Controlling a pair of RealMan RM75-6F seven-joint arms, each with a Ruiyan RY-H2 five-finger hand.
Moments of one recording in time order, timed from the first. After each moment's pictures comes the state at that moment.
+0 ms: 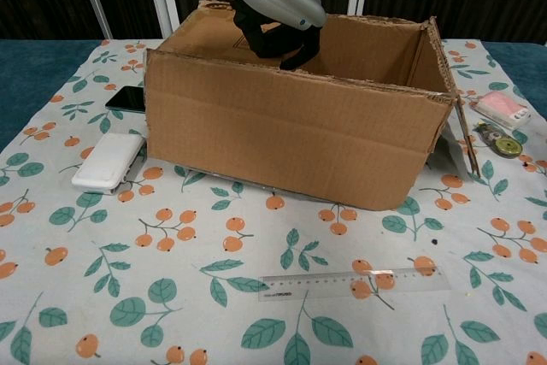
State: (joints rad) left arm -1.58 -1.28 0.03 -1.45 1.08 0.38 0.51; right arm 0.23 -1.13 0.20 -1.50 -1.25 1.34 0.08
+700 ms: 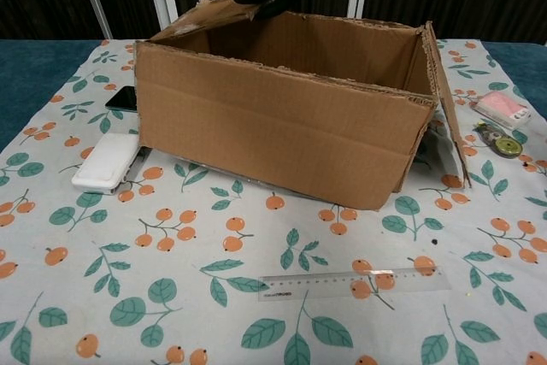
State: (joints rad) left arm -1.57 -1.12 0.03 -1.55 1.08 0.45 0.51; right arm 0.22 -1.13 0.20 -1.50 -1.26 1.33 0.08
